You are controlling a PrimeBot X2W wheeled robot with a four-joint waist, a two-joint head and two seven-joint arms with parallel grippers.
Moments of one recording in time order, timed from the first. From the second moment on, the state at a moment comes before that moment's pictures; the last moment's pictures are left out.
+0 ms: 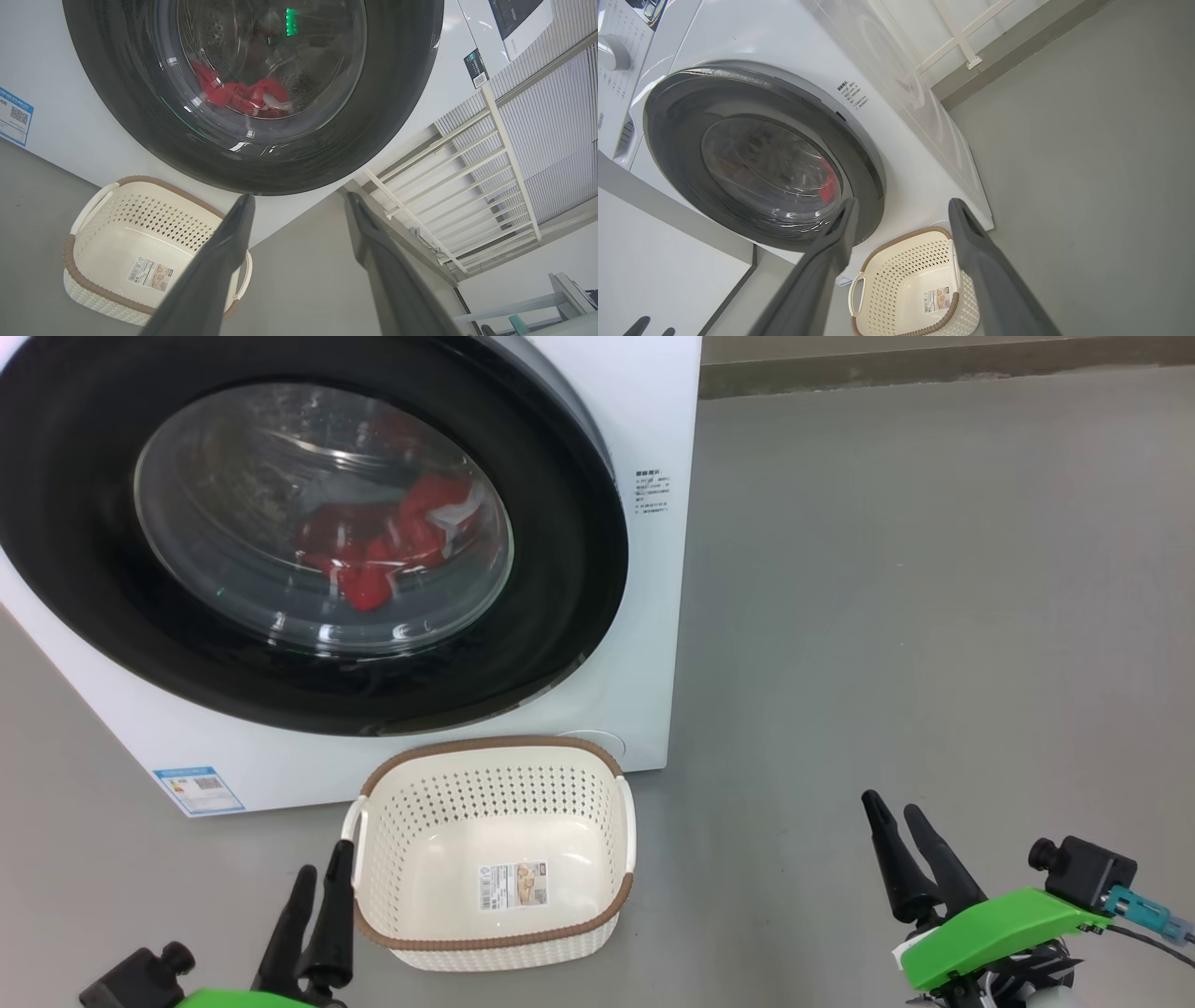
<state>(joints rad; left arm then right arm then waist) -0.03 0.03 0.00 0.21 -0.93 -0.12 -0.07 -0.07 -0.05 0.09 0.32 0.90 0.13 -0.08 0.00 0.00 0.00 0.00</state>
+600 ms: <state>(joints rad) -0.03 0.03 0.00 0.20 -0.74 -0.12 -0.13 -0.10 -0.06 0.12 0.30 0.68 0.13 -0.13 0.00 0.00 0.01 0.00</state>
